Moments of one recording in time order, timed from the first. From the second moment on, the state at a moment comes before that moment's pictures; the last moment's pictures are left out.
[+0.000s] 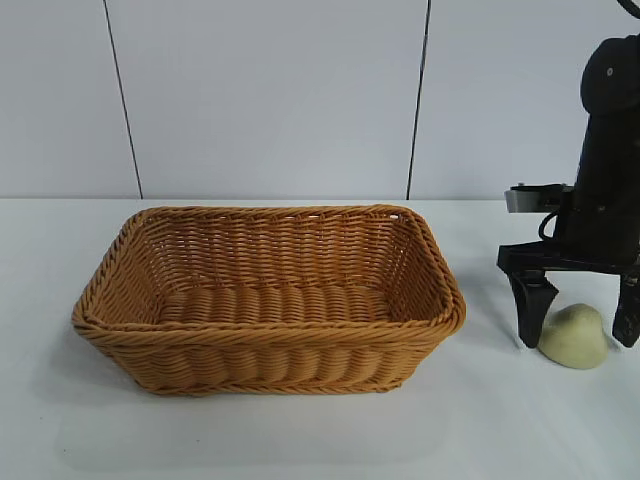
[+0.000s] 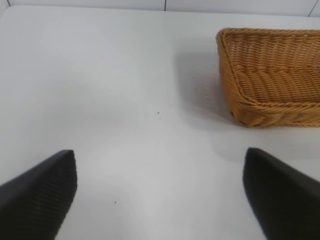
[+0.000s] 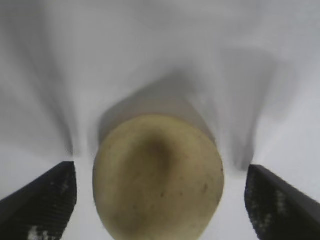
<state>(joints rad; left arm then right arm) 0.03 -0.01 -0.49 -0.09 1.07 0.03 0.06 2.13 -1.35 0.03 0.96 0.03</state>
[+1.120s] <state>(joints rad) 0.03 -0.01 -0.49 -0.09 1.07 0.03 0.06 1.80 -1.52 0.02 1.08 0.03</state>
